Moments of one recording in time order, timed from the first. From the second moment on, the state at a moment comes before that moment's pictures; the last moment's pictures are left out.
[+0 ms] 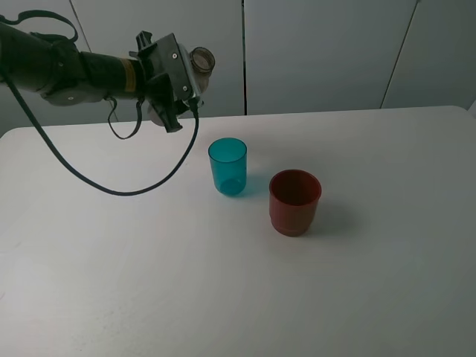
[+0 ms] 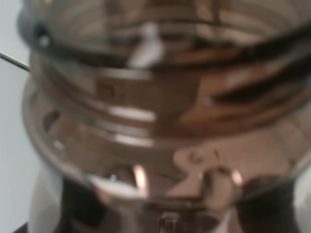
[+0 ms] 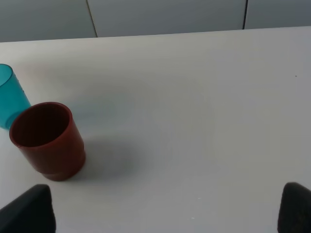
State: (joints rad) left arm -0.33 1.96 -1.21 0.97 -0.35 0.07; right arm -0.04 0.00 -0.50 0.14 1.10 -0.05
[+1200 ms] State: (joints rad) left arm -0.37 1.96 -1.21 1.08 -0.29 0.31; right arm -0.04 0.00 -0.50 0.14 1.10 -0.05
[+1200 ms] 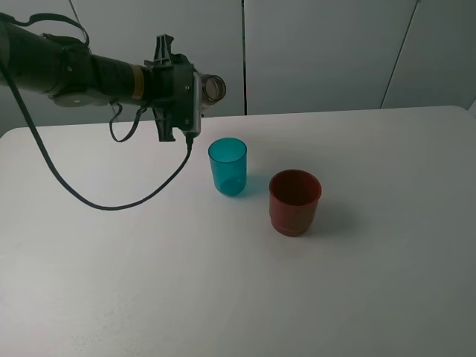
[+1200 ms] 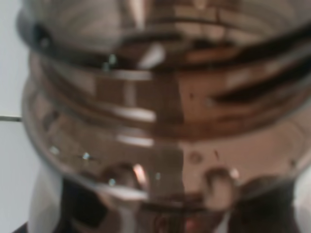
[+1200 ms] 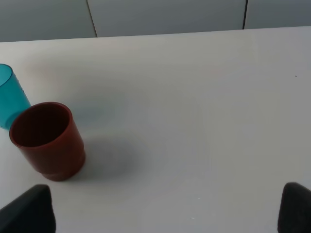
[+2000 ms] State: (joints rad) left arm -0.38 1.98 -1.21 1.10 -0.21 0.43; right arm -0.04 0.00 -0.50 0.14 1.10 -0.05
